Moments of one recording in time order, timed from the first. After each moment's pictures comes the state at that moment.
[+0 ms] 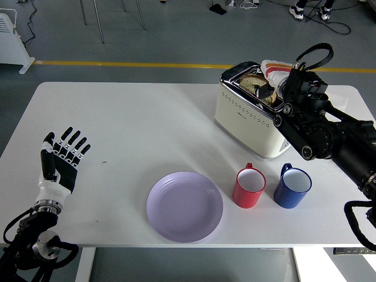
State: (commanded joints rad) left arm -0.07 0.01 -1.47 -1.16 0.71 -0.01 -0.26; right arm 1.11 0.00 0.75 0.53 -1.93 -0.01 -0.35
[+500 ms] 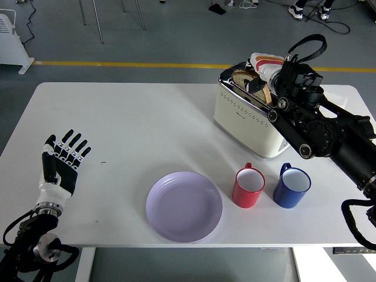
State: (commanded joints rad) left arm -0.06 0.01 -1.47 -1.16 0.73 0.00 -0.26; right arm 1.11 0.00 0.80 0.68 -1.98 0.06 -0.39
